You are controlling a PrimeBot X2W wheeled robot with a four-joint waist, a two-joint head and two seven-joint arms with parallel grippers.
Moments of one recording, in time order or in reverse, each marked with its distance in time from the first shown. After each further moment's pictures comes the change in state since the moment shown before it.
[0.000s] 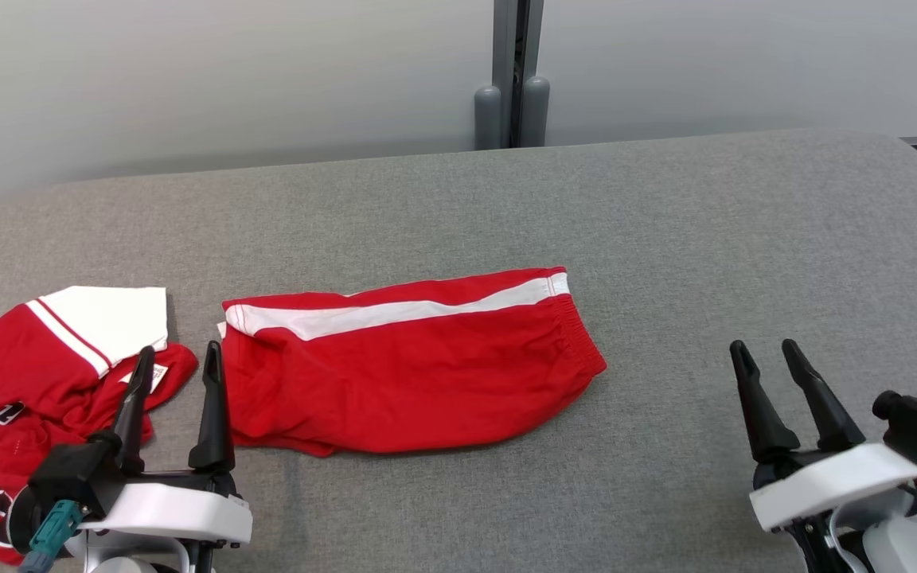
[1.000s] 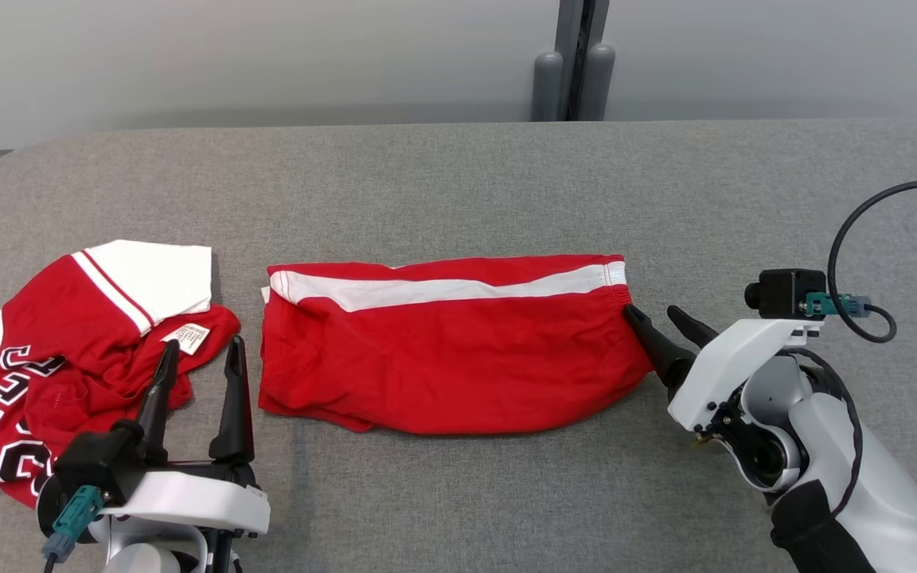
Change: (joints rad) left arm -0.042 -0.116 0.095 0.097 0.099 -0.125 0.000; right arm -0.386 0.070 0.164 0.377 0.169 0.000 0.398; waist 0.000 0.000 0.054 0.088
